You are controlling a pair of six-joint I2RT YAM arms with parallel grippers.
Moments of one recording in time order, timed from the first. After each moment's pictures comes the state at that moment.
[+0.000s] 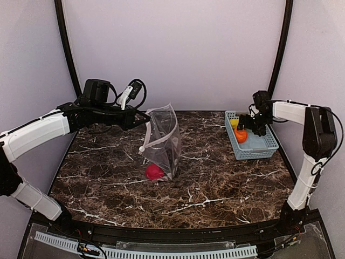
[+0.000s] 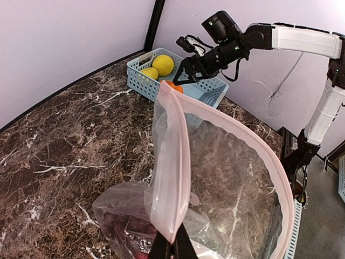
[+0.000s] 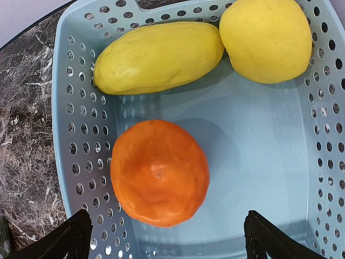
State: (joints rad) left arm -0.57 1.39 1.23 -0.31 0.50 -0.06; right arm 0.12 1.84 1.40 -0.58 -0.06 0.29
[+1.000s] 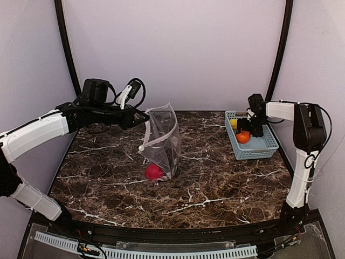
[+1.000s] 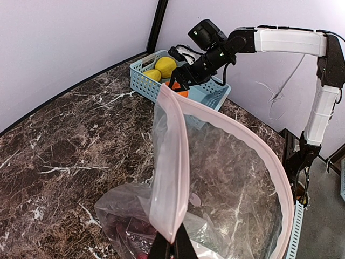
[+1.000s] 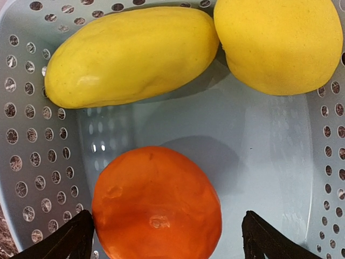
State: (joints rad) left arm -0.57 1.38 1.23 -0.31 0.49 -0.06; right arm 0.11 2.02 1.53 -0.62 0.00 0.26
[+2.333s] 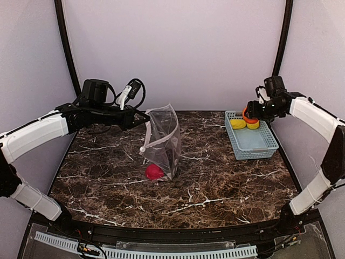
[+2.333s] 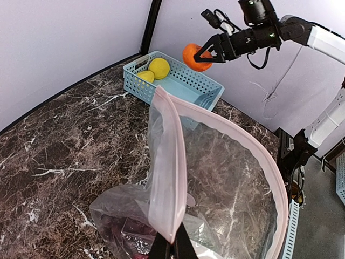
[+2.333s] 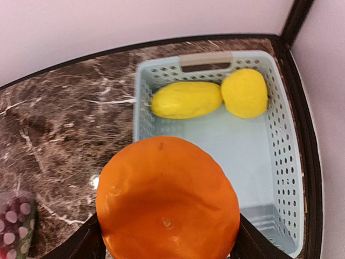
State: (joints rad) left arm -0.57 1.38 1.22 -0.29 0.52 -0.07; right arm 0.15 1.56 1.36 -0.63 -0.01 0.24
